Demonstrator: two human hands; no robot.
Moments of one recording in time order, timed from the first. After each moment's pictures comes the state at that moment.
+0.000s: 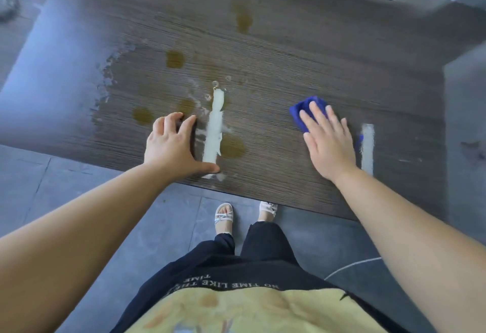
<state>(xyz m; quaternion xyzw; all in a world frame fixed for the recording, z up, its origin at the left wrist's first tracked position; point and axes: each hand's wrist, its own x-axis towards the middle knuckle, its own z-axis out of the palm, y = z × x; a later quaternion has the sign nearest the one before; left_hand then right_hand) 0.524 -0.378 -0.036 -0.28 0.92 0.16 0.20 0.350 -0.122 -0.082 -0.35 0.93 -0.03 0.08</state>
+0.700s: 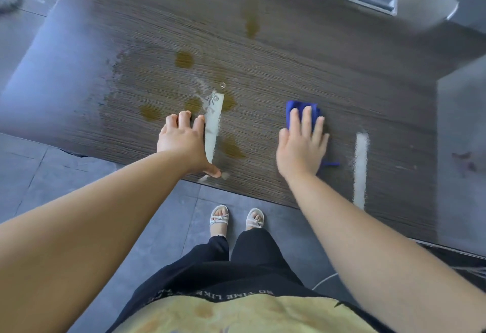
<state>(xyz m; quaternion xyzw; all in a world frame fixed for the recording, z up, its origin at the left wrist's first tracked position) 0.512 -0.375 -0.031 -0.27 0.92 0.10 0.27 0.399 -0.192 -0.084 -0.16 0.98 -0.07 0.06</state>
